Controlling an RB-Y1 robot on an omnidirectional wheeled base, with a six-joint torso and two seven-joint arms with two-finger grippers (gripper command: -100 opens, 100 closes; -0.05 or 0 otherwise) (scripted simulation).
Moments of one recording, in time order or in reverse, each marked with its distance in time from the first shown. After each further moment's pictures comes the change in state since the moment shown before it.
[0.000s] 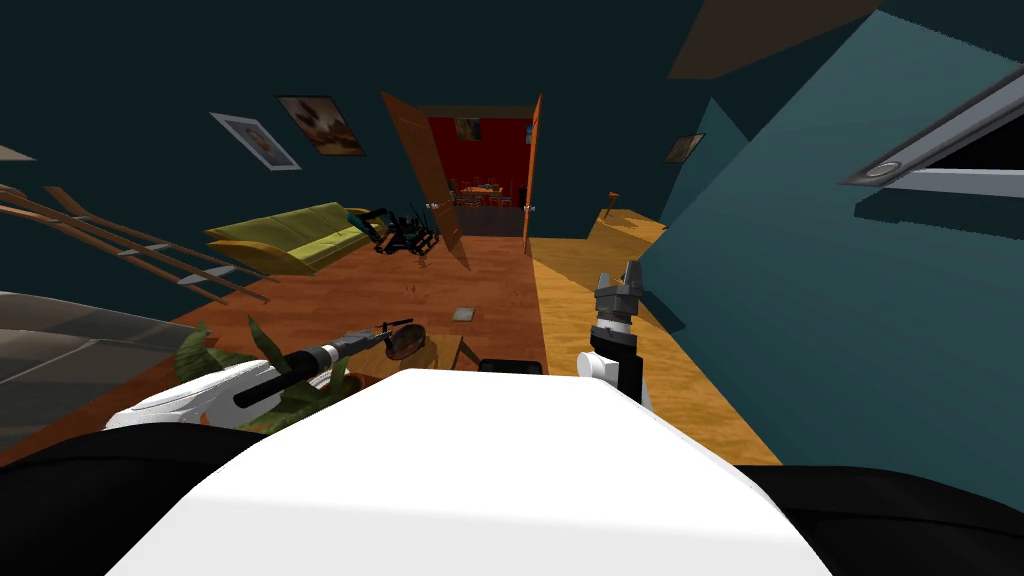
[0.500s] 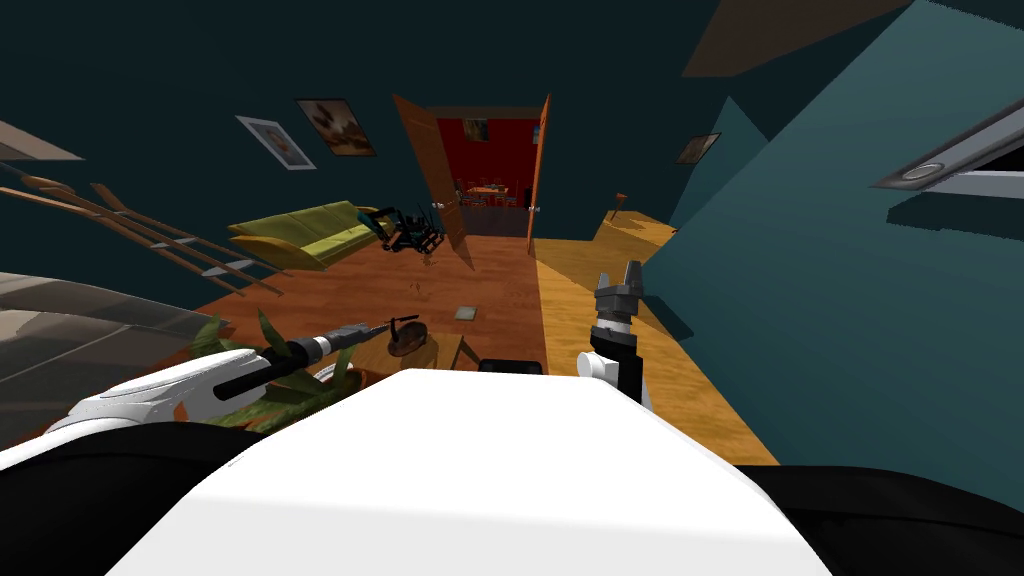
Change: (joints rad) left arm 0.039 0.098 0.033 -0.051 0.024 -0.013 0.057; right arm 0.000 0.000 0.000 0.000 0.000 0.000 0.000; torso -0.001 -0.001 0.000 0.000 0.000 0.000
